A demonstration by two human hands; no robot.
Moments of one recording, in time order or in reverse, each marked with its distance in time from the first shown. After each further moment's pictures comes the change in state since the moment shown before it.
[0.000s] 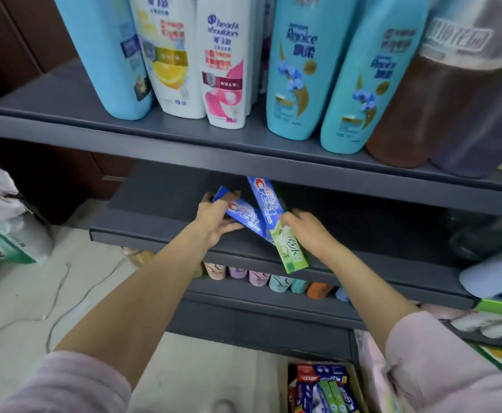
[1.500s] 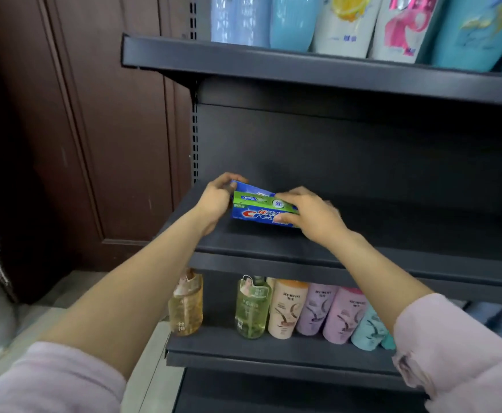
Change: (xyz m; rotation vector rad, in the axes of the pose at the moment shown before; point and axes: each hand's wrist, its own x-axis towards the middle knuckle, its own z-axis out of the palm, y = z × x) left_hand 0.140 0.021 -0.210 0.363 -0.282 0.708; right_hand 0.088 -0.038 0.212 -0.784 0.379 -0.491
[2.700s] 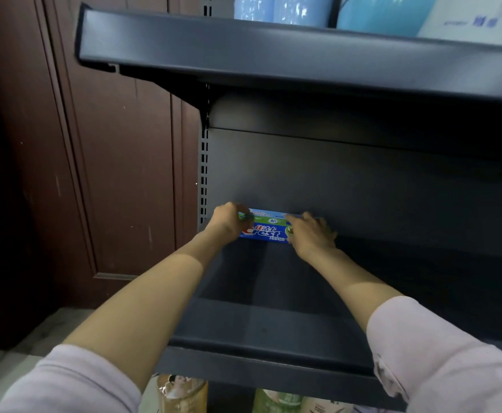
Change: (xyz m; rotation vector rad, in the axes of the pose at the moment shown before) left_hand 0.150 -0.037 -0.030 0.827 -0.020 -0.035; right_hand 0.170 0.002 0.068 -0.191 -0.067 0.313
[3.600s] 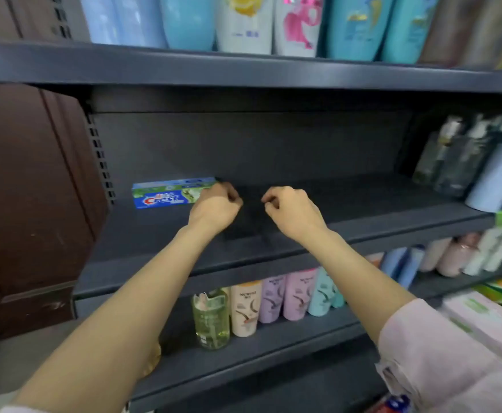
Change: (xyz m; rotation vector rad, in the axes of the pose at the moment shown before) left_hand -0.138 0.122 0.028 -0.074 -0.089 0.239; right_hand -0.180 0.086 -0.070 0.347 0.249 0.101
